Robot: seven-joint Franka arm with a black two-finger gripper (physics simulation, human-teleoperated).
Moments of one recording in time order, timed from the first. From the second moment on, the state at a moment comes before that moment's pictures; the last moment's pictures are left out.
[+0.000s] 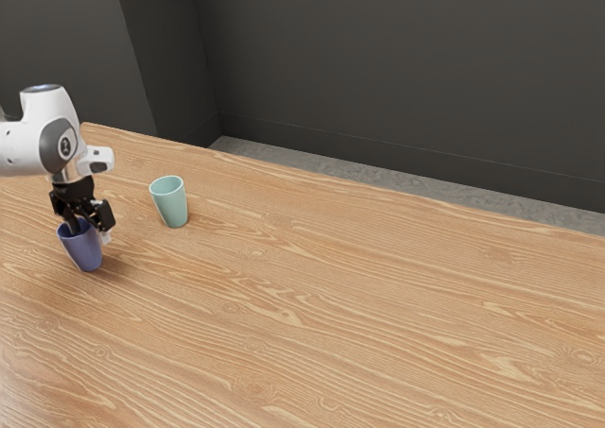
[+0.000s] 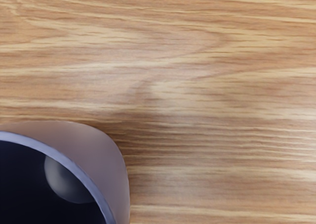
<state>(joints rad) 0.37 0.36 0.15 -1.85 -0.02 2.16 0.49</state>
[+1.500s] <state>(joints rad) 0.38 0.38 0.15 -1.85 -0.02 2.19 0.51</state>
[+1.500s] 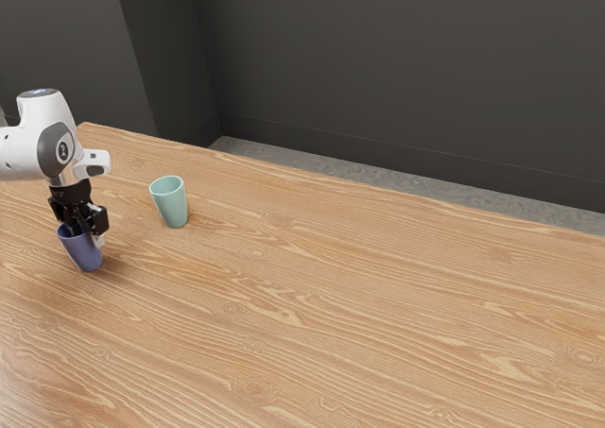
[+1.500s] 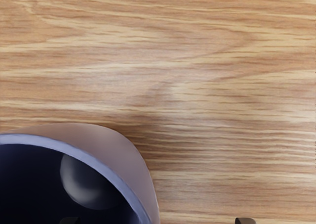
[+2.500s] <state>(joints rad) 0.38 0.39 0.15 -1.85 -0.02 2.19 0.51</state>
